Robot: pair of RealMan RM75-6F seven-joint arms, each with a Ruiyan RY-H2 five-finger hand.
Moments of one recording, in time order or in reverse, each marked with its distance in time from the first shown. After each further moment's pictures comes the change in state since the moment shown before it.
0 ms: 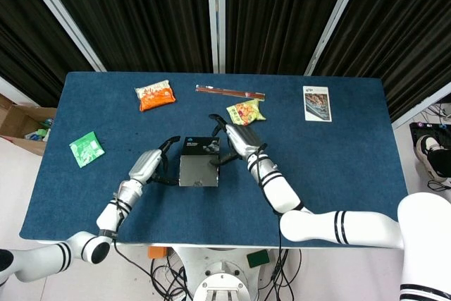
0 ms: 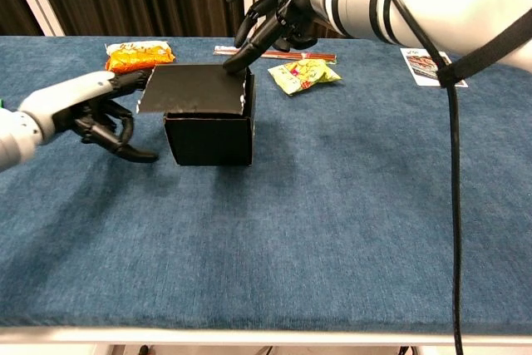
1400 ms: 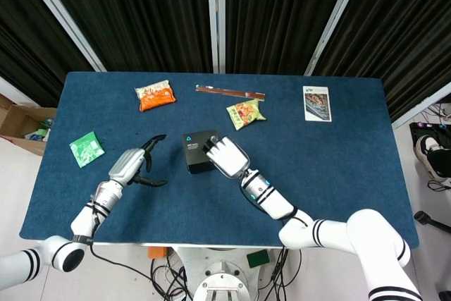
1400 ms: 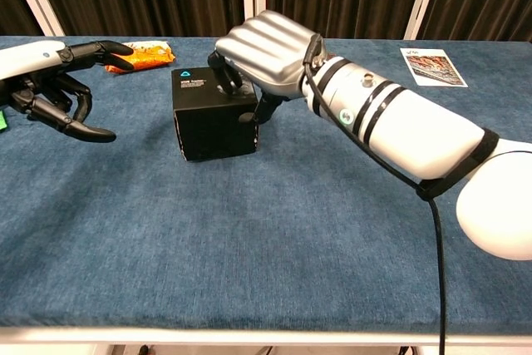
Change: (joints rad) left arm 0.048 0.183 0.021 -0.152 0.082 0.051 0.003; right arm -0.066 -0.327 -0.275 0.575 -0.802 0.198 -0.195
